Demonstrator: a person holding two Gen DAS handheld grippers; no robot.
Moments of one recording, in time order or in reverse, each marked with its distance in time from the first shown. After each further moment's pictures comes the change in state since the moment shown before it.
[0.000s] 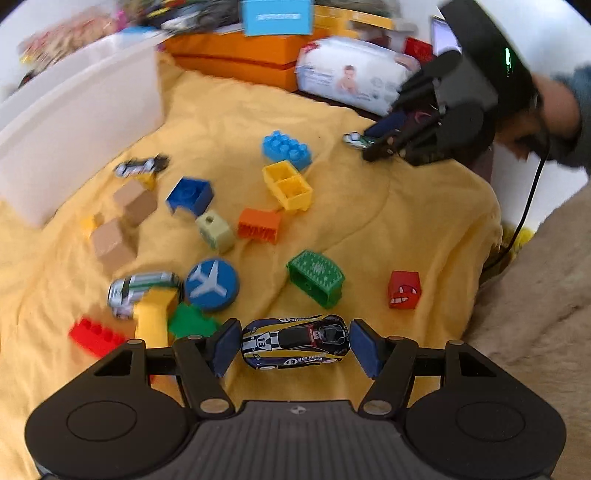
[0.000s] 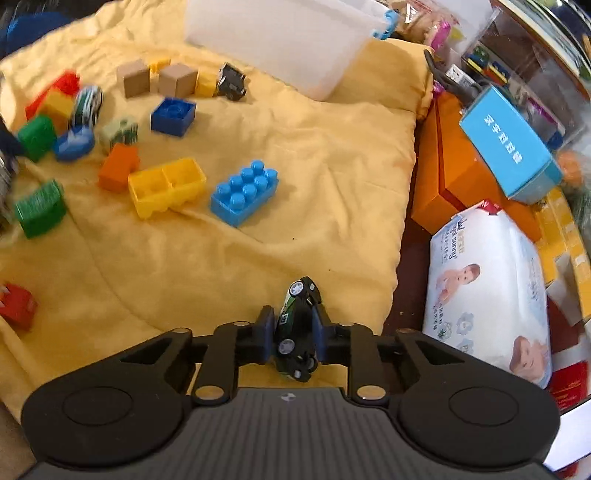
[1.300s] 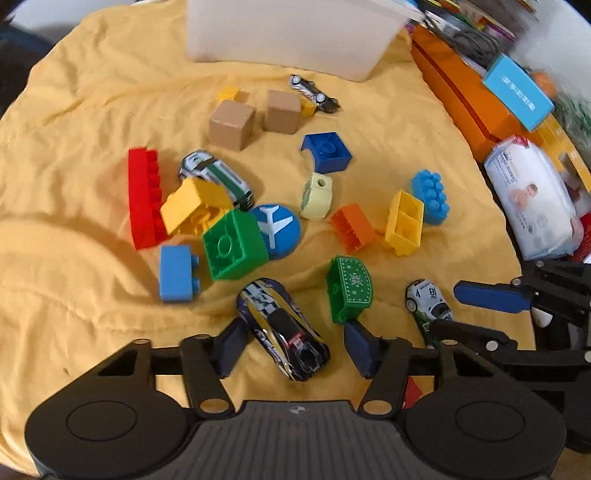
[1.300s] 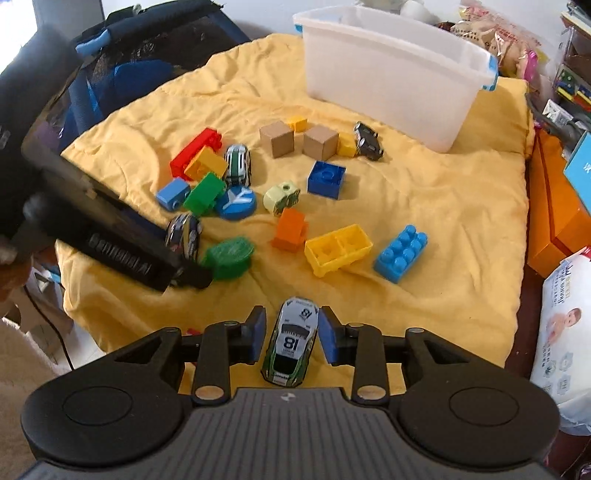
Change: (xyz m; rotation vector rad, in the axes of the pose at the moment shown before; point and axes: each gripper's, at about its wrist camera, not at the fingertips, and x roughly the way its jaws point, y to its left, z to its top) left arm 0.008 0.001 -0.003 -0.870 0.054 0.204; right arm -0.036 0.036 0.012 -0.048 -0.097 0.378
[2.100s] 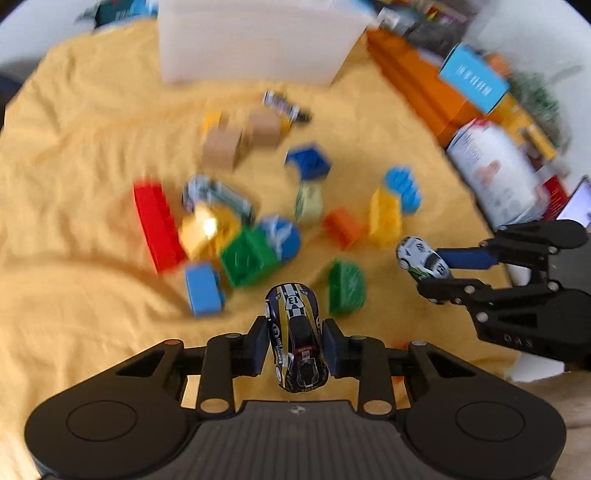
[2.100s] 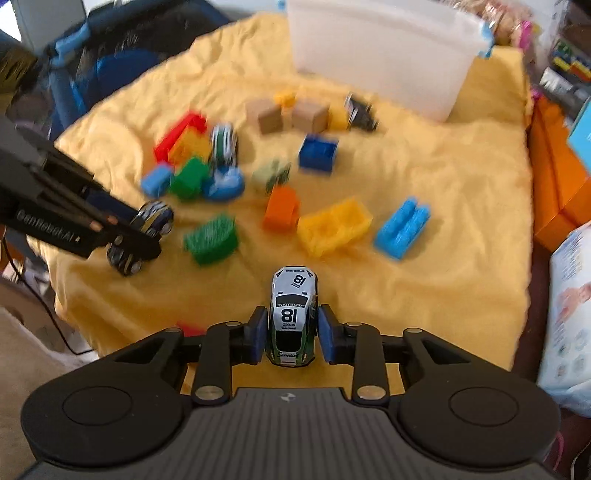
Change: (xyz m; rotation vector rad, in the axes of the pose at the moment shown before) left arm -0.038 0.023 0.012 0.128 -0.036 -0.090; right arm 0.005 -0.004 0.002 0.068 0.035 -0.009
